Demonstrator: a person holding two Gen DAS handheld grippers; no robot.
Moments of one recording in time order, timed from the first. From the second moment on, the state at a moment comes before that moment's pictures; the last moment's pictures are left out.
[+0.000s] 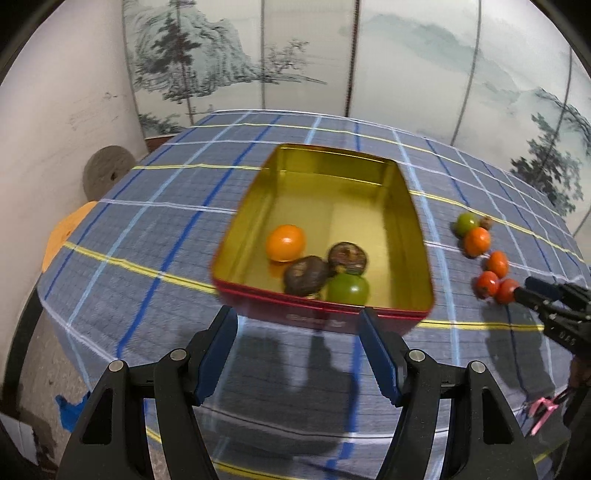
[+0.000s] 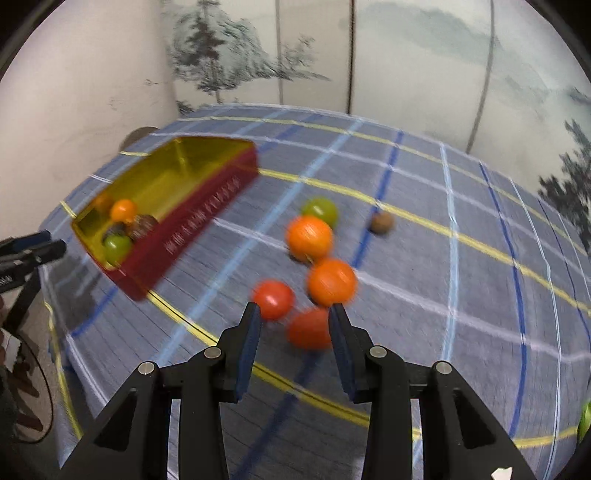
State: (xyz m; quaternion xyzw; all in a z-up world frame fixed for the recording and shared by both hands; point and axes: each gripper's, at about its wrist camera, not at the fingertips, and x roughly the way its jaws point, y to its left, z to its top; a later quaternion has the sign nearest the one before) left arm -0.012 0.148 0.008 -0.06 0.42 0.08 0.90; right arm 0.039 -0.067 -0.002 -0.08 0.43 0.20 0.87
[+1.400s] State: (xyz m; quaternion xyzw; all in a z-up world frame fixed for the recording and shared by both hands) left arm 0.069 -0.010 -0.008 0.02 0.45 -0.09 0.89; right arm 0.092 -0.150 -0.030 -0.02 0.44 0.09 0.89
